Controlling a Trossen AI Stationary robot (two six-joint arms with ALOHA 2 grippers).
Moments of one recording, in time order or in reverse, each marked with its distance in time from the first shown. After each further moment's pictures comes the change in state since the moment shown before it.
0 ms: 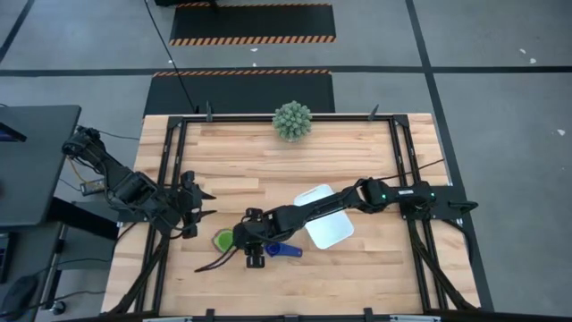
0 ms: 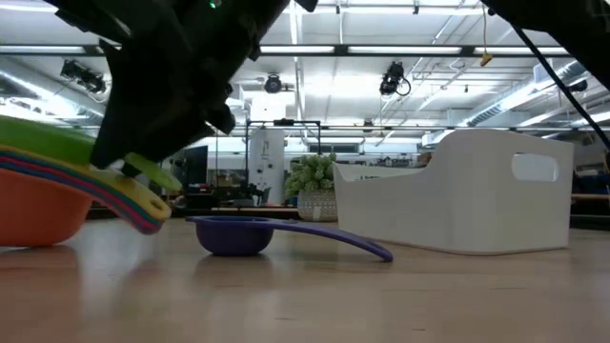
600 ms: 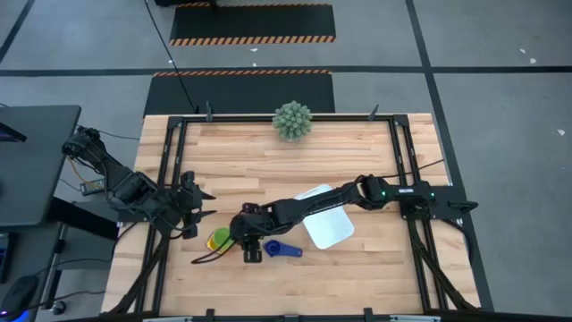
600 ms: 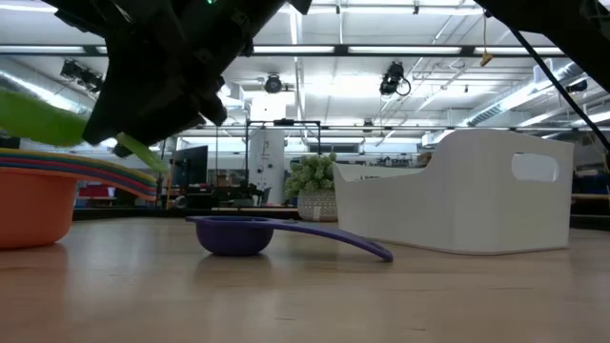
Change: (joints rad) left arm 0.000 0.000 0.000 -0.002 0.001 -0.001; right arm -0.030 -0.011 0.014 0.039 -0.044 -0.035
